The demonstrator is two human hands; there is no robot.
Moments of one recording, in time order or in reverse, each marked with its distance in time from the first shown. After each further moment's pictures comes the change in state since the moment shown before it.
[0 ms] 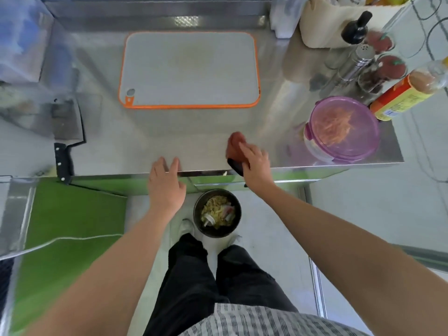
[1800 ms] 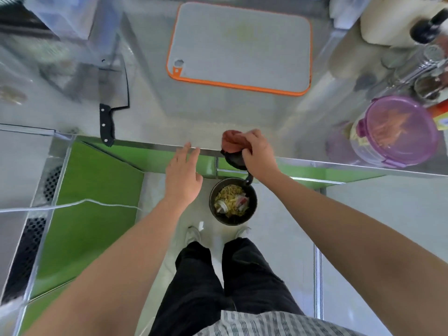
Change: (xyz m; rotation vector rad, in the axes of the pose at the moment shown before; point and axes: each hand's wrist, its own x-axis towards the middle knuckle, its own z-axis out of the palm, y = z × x) left_hand -0.035 -0.058 -0.004 -0.122 0.035 0.064; right_hand -0.006 -0.078 0.055 0.116 -0.017 -0.171
